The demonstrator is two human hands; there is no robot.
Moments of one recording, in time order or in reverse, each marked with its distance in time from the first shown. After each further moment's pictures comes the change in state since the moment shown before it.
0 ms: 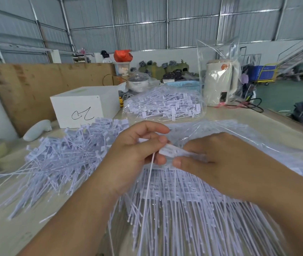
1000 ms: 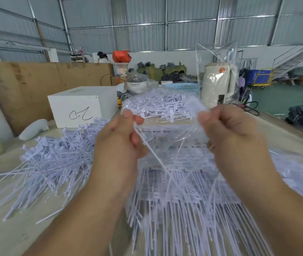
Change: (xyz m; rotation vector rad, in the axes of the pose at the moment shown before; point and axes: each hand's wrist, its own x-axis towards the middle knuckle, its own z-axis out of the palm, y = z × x) left_hand 0.001 0.004 0.005 -0.195 0.423 0.075; right_hand 0.009 -0.002 0.018 0.903 0.614 0.211
